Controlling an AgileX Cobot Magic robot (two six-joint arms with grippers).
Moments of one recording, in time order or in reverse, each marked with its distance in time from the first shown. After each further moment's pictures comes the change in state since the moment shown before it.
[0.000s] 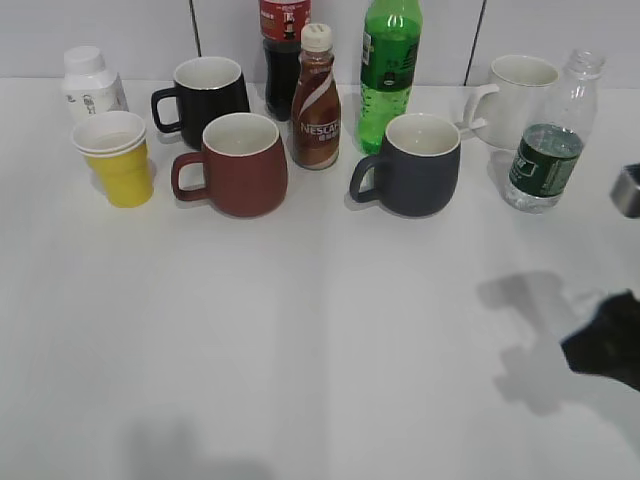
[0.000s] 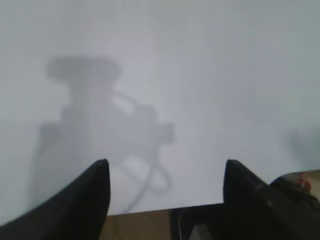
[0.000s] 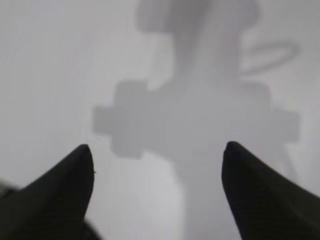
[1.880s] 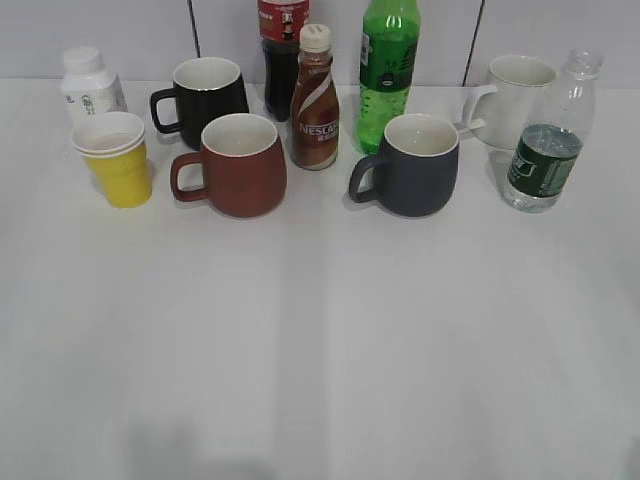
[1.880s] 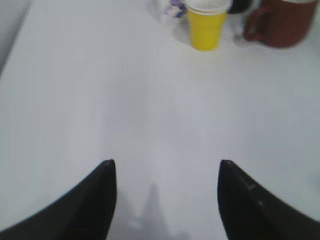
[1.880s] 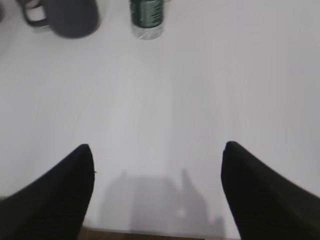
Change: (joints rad) left arm 0.198 -0.596 0.249 -0.042 -0.150 0.213; right arm -0.220 -1.122 0.040 -0.164 0.443 0.142
